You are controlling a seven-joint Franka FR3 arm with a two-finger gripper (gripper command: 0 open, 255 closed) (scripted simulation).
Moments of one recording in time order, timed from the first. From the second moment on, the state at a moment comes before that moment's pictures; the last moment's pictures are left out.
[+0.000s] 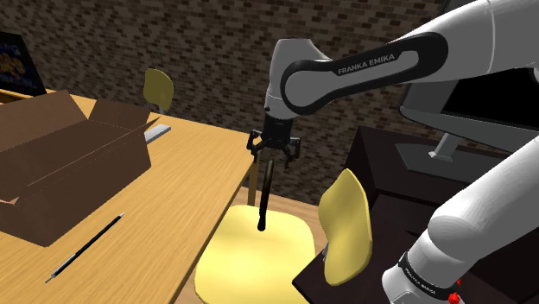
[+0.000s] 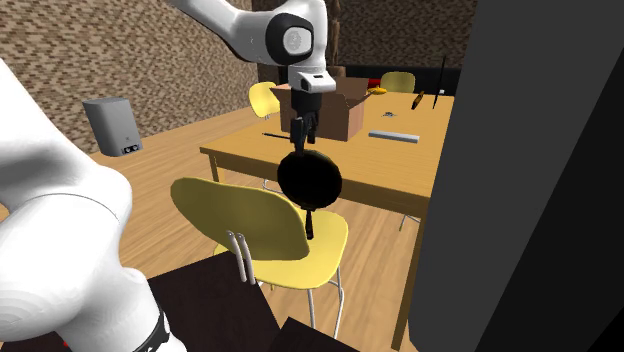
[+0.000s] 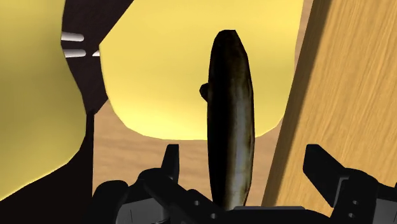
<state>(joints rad) -0.18 -0.22 0.54 -2.24 0.19 2.07 1.12</state>
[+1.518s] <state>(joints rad) -0.18 -0.21 0.55 -2.25 0.18 2.09 1.13</state>
